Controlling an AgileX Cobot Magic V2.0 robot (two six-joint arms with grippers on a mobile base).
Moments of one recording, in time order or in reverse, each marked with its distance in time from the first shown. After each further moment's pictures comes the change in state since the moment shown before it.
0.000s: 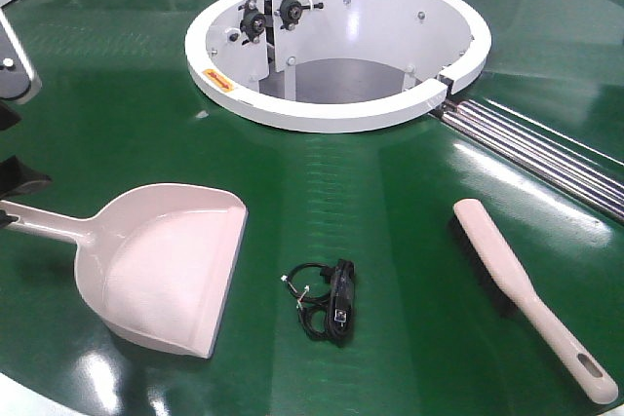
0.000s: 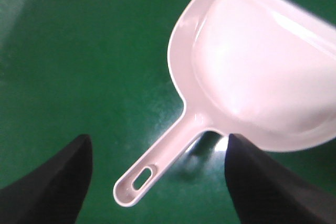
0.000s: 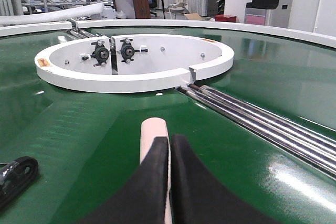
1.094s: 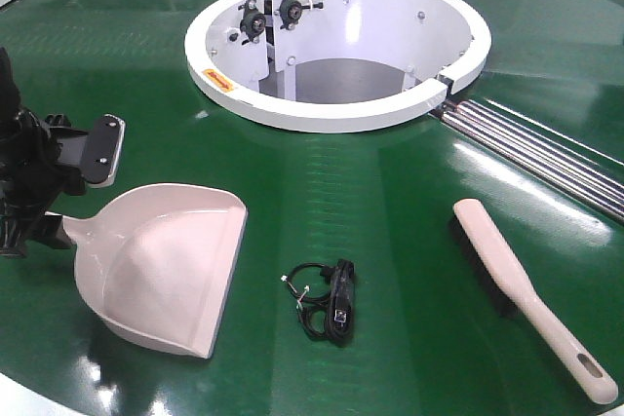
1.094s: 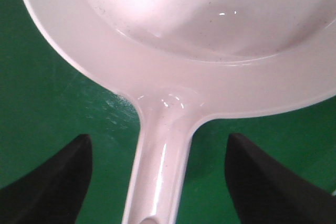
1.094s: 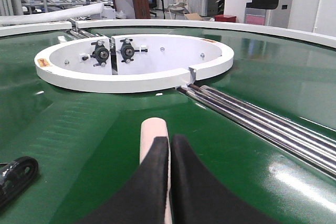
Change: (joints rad) left arm 0.001 0.470 -0.164 0.095 0.135 0.440; right arm 0.000 0.000 0.000 0.000 0.000 0.000
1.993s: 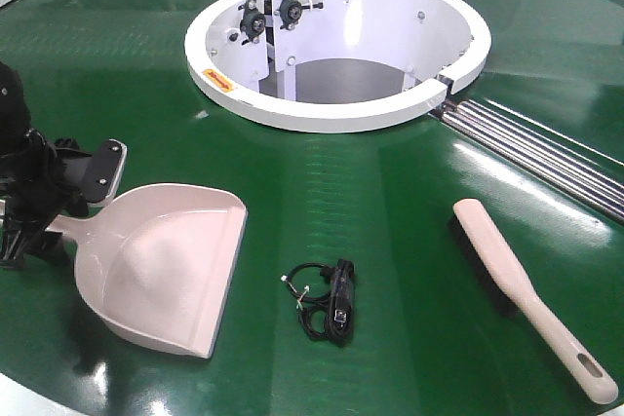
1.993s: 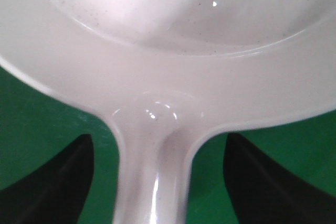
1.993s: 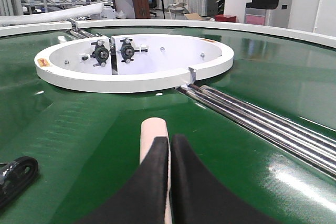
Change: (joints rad) left arm 0.039 0.106 -0.003 -0.022 -0.010 0.106; right arm 0.000 0.000 0.000 0.000 0.000 0.000
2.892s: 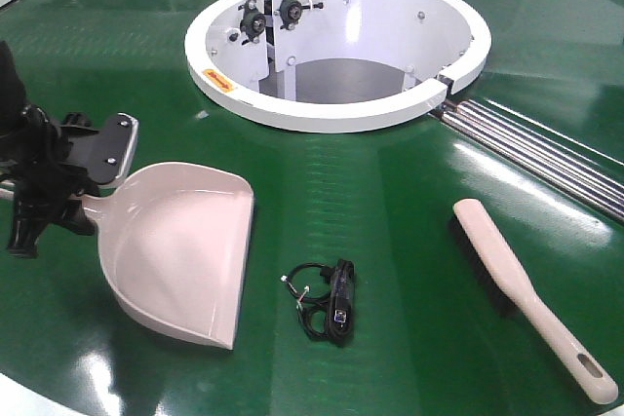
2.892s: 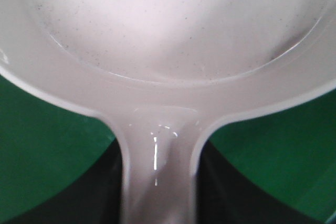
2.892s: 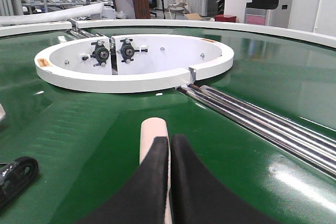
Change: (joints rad) left arm -0.068 -0.118 0.000 -0.079 0.021 0.005; right arm 0.000 0.000 0.000 0.000 0.000 0.000
